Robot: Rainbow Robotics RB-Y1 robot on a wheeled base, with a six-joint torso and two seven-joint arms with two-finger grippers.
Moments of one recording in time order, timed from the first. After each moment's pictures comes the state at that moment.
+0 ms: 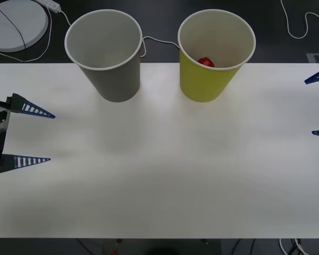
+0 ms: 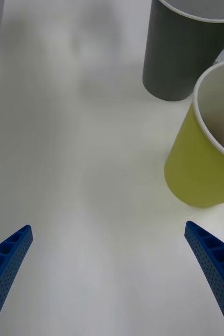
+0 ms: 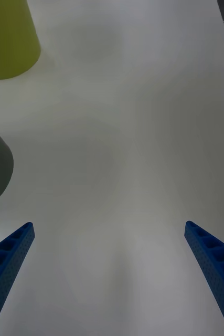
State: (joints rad) right arm -0.16 -1.13 -0.38 -1.73 1.27 -1.57 -0.16; left arm -0.20 0.87 0.24 -1.57 -1.51 -1.57 -0.11
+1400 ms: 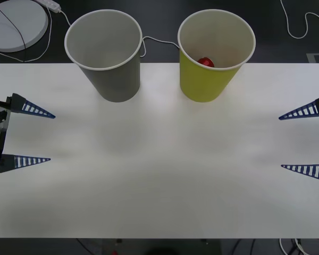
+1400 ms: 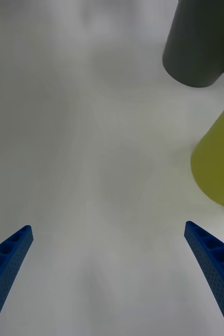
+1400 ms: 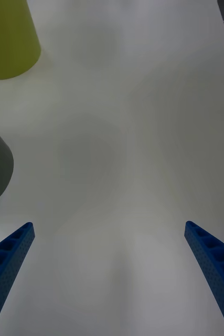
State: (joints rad) right arm 0.00 -0.80 -0.44 -1.91 1.53 -1.57 -0.02; left arm -0.20 0.87 0.24 -1.57 -1.51 -1.57 -0.11
